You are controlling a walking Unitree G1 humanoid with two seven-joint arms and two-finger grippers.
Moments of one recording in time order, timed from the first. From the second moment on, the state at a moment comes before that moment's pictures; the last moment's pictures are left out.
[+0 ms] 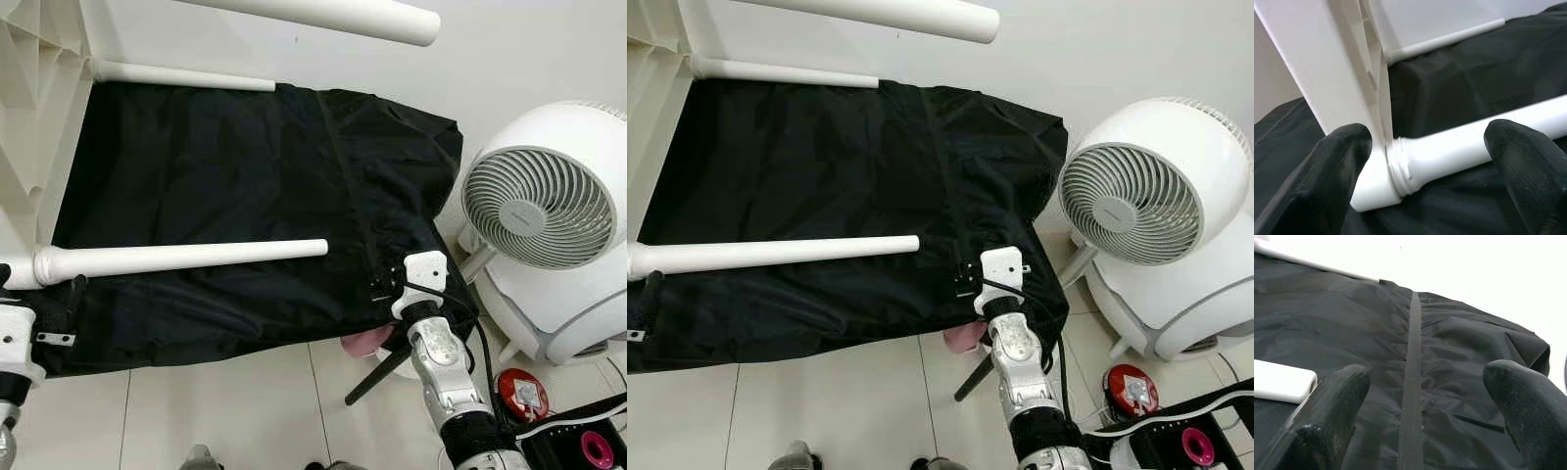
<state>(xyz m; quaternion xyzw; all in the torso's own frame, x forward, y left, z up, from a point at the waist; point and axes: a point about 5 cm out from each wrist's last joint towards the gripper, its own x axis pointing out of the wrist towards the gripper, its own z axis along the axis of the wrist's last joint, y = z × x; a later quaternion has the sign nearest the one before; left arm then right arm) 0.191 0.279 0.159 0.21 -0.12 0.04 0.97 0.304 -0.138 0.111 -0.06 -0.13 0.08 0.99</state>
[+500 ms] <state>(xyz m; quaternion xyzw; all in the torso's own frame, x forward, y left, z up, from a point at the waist) 0.253 0.231 0.153 0.09 -0.08 -0.01 0.99 0.311 -0.138 0.119 -0.03 -0.14 0.07 0.99</state>
